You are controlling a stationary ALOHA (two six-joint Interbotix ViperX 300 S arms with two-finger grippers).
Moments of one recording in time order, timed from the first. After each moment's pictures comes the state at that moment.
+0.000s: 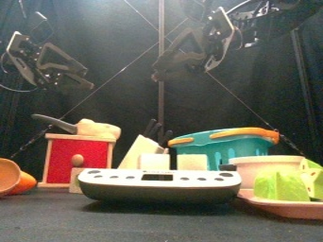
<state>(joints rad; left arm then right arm) 0.17 -0.71 1.30 0.13 -0.51 -0.05 0.05 -0.15 0.68 0.73 -0.26 -0.66</state>
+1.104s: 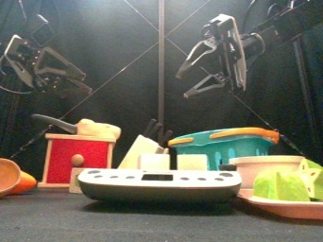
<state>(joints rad) 0.17 -0.71 1.30 0.13 -0.47 -0.05 0.05 -0.27 0.79 1.37 -0.28 -0.66</state>
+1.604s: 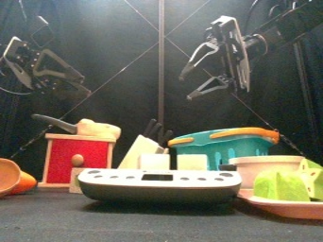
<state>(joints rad) 0.17 -0.71 1.30 0.13 -0.46 -0.05 0.05 -0.29 0.80 1.38 -0.28 -0.66</state>
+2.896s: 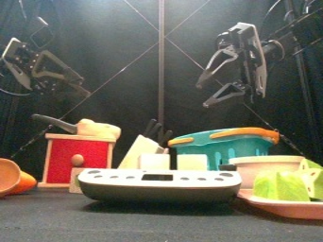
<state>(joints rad) 0.17 -0.71 1.31 0.13 -0.46 -0.05 0.05 -0.37 0.93 1.42 -0.26 -0.66</state>
